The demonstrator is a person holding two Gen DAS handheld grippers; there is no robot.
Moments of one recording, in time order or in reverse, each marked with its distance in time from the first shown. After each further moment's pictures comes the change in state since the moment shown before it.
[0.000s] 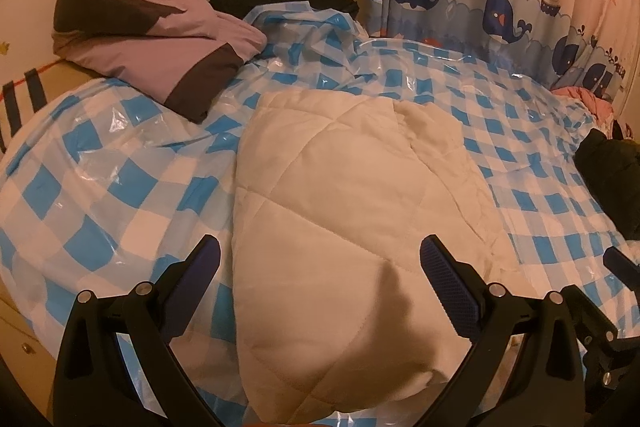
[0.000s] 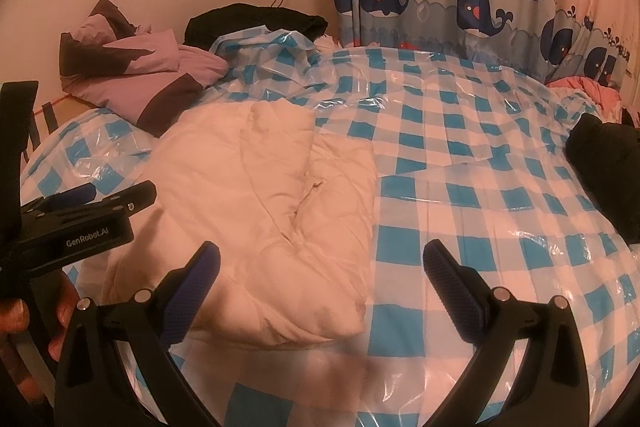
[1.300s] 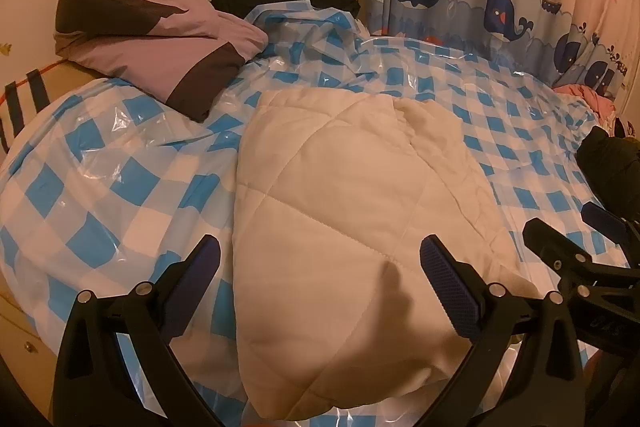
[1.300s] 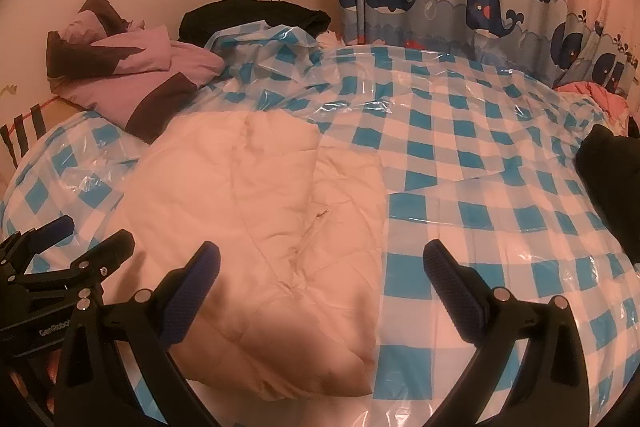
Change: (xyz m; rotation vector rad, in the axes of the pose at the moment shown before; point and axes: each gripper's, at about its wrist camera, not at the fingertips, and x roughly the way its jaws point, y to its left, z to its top) left arm 0.004 0.004 0.000 0.004 0.001 0.014; right arm 0.028 -0.002 0.030 -0.022 0.029 0.020
